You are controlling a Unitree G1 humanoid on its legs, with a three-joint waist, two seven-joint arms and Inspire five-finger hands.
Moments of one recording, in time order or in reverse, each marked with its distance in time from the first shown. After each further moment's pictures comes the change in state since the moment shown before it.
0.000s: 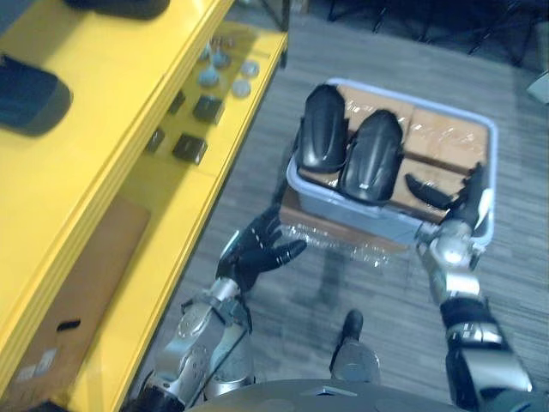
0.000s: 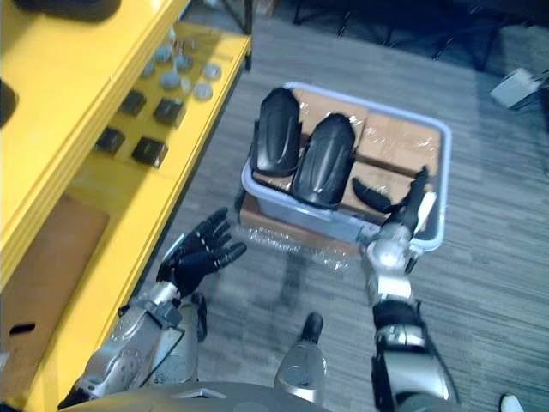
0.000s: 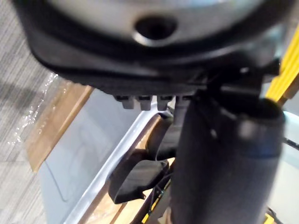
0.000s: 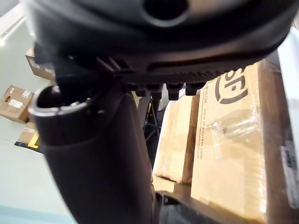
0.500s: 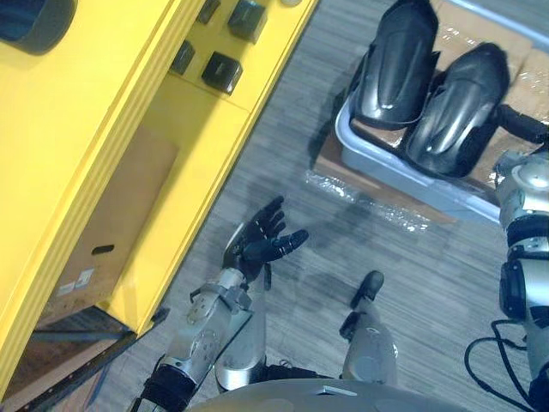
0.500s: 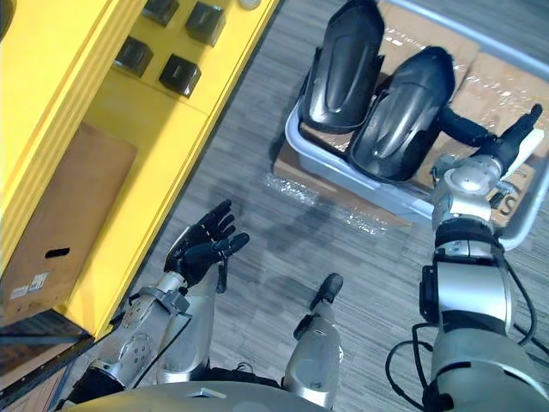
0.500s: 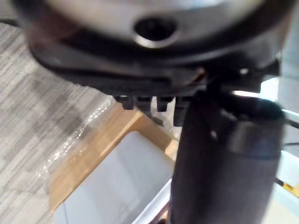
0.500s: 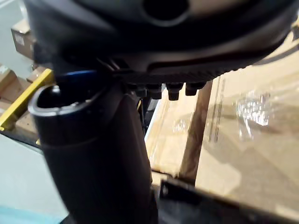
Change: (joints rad) left arm -0.058 -0.034 -0.027 0.187 -0.035 -0.087 -0.030; right arm -0.422 -0.289 0.105 0.426 0.102 0.031 0.064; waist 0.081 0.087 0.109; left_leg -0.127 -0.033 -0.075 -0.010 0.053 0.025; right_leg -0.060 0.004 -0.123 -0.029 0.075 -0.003
